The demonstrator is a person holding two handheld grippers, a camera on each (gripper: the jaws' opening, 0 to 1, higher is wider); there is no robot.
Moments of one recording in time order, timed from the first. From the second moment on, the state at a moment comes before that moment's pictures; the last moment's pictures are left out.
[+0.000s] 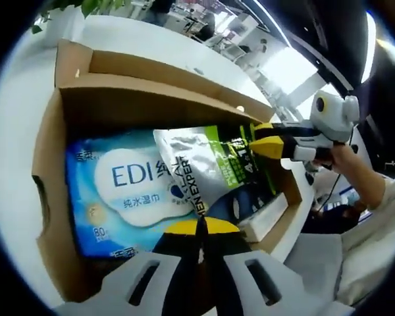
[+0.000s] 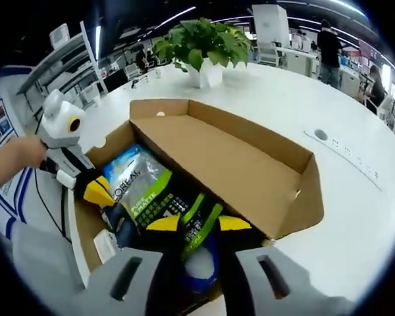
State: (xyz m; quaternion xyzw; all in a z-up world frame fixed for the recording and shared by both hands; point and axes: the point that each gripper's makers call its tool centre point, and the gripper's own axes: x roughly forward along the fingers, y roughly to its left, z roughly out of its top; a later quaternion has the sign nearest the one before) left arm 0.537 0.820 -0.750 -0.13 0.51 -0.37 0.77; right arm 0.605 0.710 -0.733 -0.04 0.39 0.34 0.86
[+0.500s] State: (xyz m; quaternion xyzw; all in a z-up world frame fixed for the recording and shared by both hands) left arm 0.537 0.817 -0.742 -0.10 0.49 -0.38 0.78; right arm 0.597 0.711 -0.729 -0.03 0.38 0.34 0.86
